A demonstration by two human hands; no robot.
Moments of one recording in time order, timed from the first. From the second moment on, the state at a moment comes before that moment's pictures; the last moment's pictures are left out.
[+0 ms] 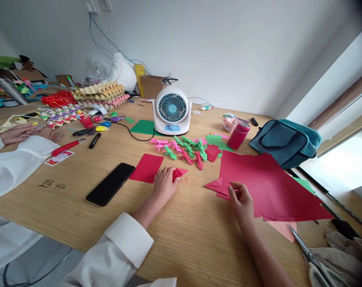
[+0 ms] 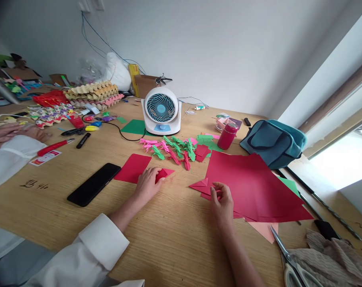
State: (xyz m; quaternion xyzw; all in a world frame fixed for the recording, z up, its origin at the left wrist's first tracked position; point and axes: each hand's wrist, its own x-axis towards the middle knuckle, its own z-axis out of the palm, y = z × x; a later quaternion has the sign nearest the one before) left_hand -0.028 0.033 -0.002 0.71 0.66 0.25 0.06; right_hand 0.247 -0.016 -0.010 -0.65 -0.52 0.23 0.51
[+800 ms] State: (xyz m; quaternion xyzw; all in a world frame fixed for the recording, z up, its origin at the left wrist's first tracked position) left_hand 0.017 -0.001 0.017 0.47 0.39 0.48 0.63; right_hand 0.205 -0.040 -0.008 -0.45 -0.59 0.47 0.48
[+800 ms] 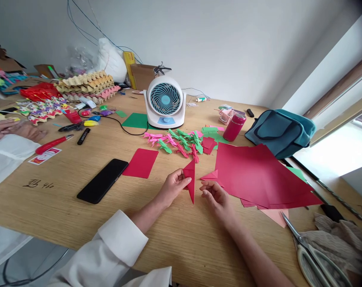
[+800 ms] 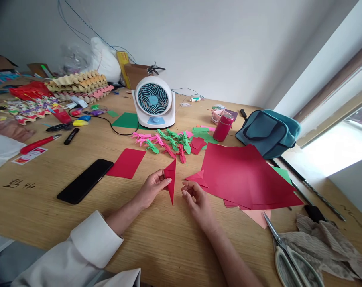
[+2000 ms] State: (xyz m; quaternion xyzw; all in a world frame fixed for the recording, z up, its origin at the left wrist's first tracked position) left_hand 0.023 -0.004 0.006 0.59 0.42 0.42 0.54; right_hand 0.194 -0.041 -0.013 -0.43 -0.56 0.53 0.46
